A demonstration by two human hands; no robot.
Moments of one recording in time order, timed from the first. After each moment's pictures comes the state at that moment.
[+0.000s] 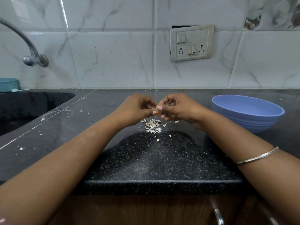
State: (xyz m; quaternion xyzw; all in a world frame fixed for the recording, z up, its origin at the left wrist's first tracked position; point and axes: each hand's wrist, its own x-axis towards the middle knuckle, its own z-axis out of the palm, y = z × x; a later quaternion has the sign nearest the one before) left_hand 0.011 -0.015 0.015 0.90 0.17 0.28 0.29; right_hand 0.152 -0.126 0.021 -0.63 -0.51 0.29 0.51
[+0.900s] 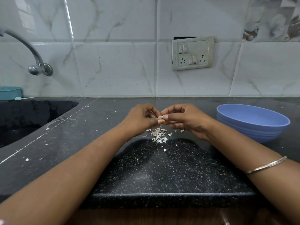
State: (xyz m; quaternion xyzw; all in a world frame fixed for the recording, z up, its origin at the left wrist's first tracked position) left_hand 0.013 -0.012 0.008 0.84 0.18 0.31 0.41; right_hand 0.153 -0.128 0.019 -0.60 -0.48 0.31 0.56
